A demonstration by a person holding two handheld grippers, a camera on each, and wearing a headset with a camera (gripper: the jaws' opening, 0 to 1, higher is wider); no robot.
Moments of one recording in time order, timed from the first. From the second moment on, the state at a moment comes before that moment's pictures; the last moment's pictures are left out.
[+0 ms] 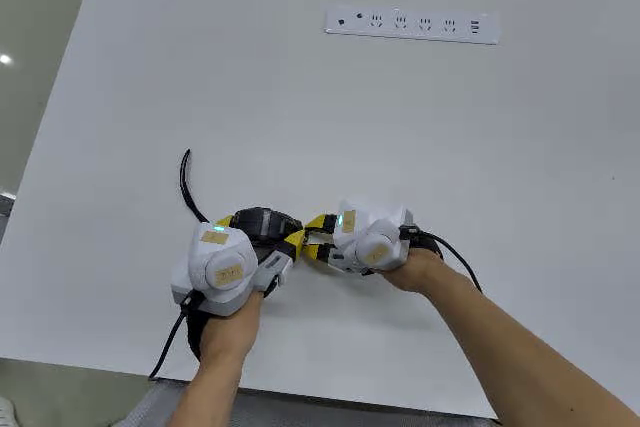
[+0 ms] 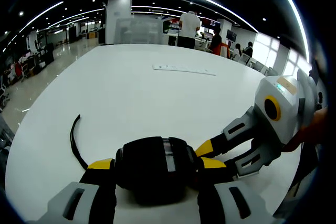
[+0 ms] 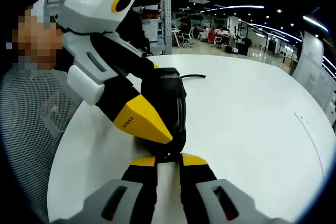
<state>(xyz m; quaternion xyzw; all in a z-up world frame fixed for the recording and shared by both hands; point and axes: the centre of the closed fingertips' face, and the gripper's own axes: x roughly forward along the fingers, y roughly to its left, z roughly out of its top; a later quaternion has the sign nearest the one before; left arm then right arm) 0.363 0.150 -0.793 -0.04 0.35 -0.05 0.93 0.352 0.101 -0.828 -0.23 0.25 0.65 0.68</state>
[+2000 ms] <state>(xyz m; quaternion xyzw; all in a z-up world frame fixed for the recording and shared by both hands) 0.329 0.156 -0.795 0.04 0.36 -0.16 0.92 0.354 0.041 -0.804 -0.21 0.26 0.59 0.74</state>
